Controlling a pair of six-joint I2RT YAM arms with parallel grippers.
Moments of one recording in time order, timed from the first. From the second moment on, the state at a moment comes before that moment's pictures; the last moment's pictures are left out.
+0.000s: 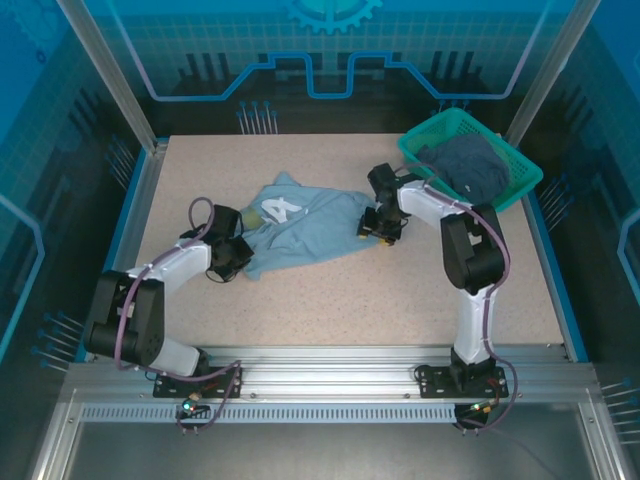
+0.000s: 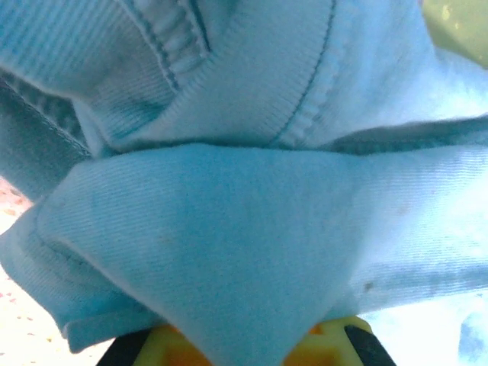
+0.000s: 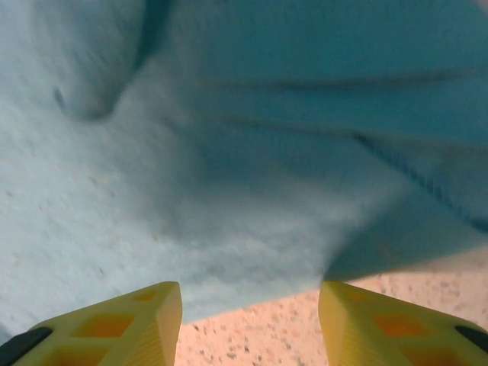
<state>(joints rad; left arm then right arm) -0.15 1.46 0.78 -0.50 0.04 -0.92 0.37 2.06 1.53 -0.86 -0.17 0.64</state>
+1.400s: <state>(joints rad) -0.14 1.03 0.96 -0.78 -0.08 -0.98 0.51 2.14 2.09 -1.00 0.05 0.63</state>
